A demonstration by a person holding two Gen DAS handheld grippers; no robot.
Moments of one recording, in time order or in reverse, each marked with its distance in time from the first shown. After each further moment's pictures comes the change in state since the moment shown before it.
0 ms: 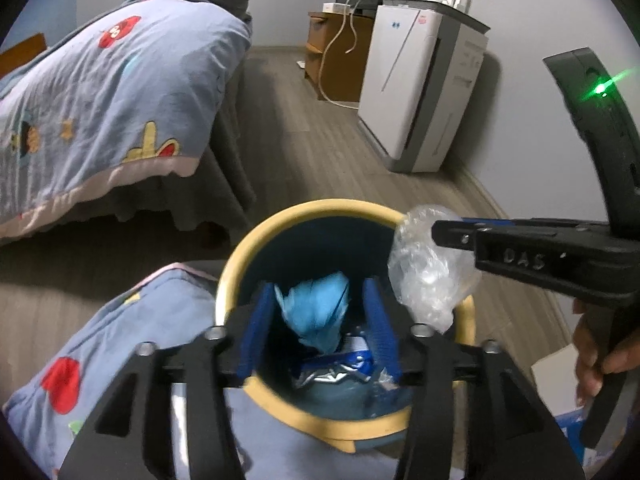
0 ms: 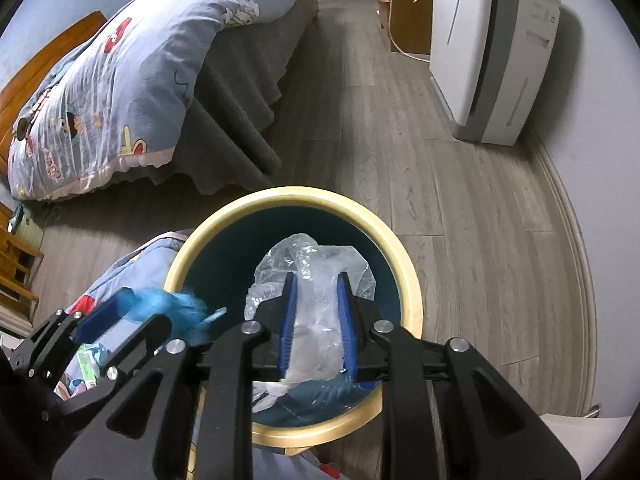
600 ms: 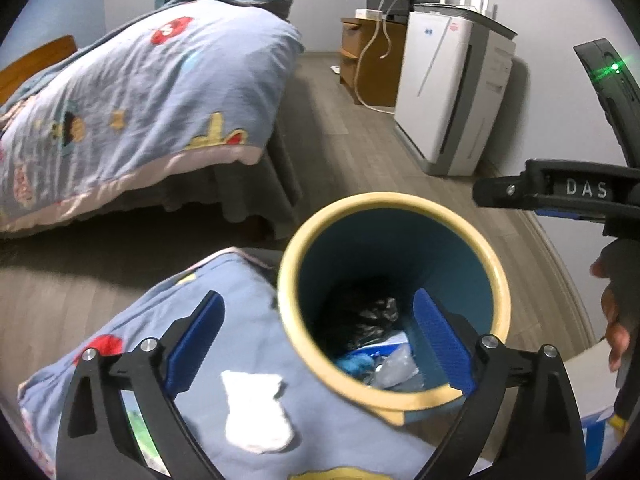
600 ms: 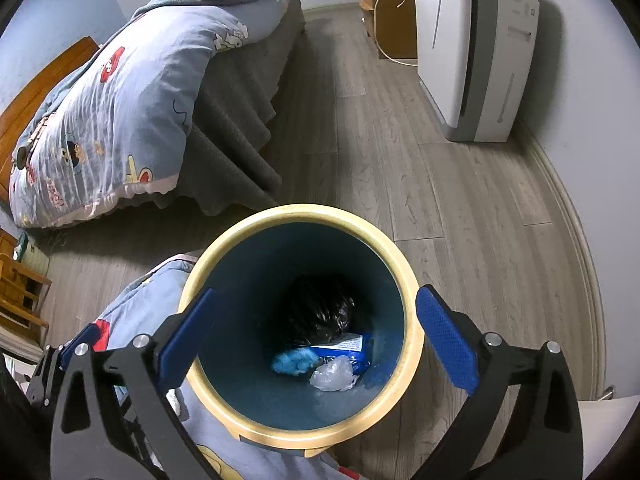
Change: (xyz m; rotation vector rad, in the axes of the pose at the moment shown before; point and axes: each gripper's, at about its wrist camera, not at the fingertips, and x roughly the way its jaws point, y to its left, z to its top) left arm -0.031 0.028 -0.019 -0.033 -0.019 0.123; right arm -0.018 0.005 0.004 0.067 -0.048 0.013
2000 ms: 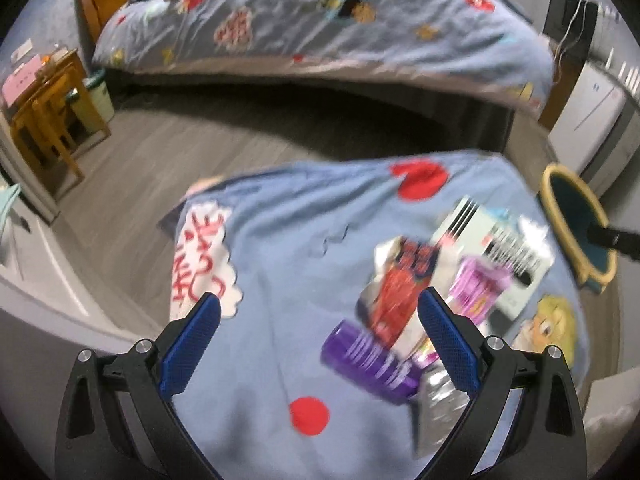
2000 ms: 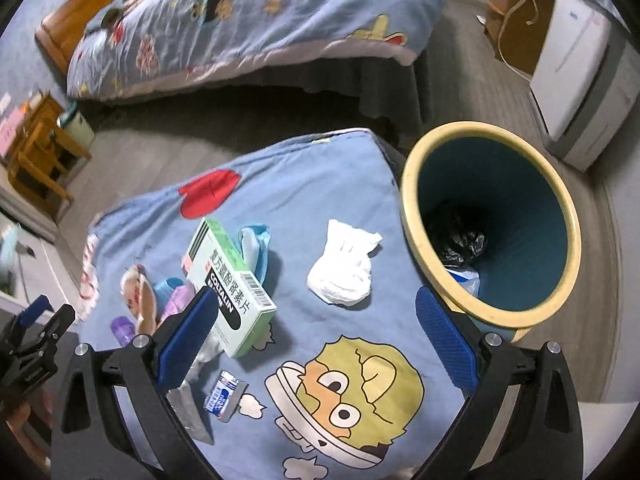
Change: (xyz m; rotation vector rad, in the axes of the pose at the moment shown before) left arm -0.157 0.257 -0.201 -0.411 0.177 0.330; right arm -0.008 0.214 -0.146 -0.375 0.159 0.091
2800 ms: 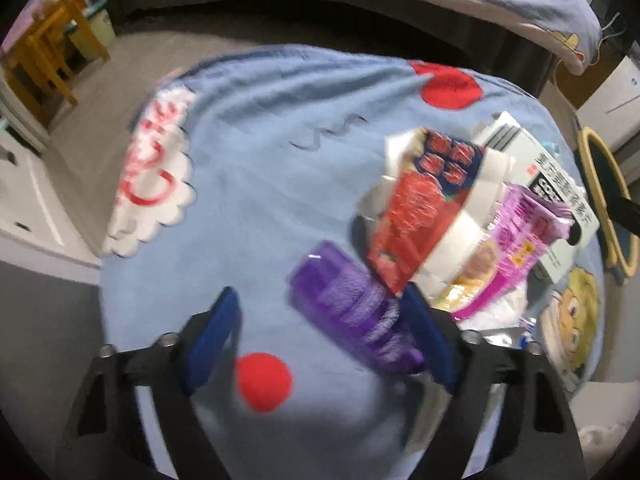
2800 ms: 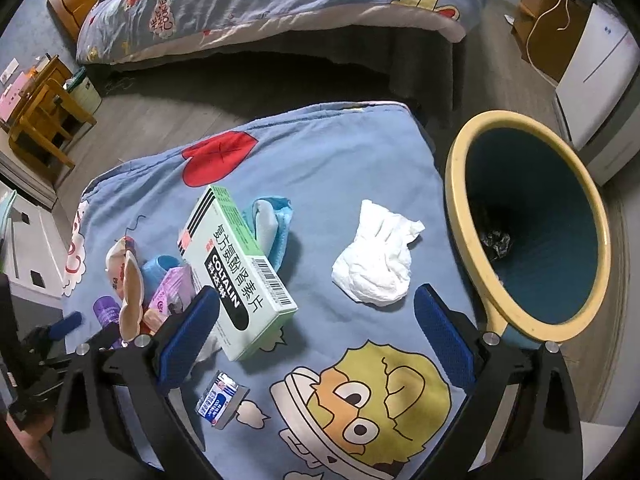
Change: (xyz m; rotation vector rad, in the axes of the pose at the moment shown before) left arm 0.064 -0.019 -0.035 -0.114 0.253 -0.020; right arm 0.042 0.014 -0.006 -0.050 0.069 0.036
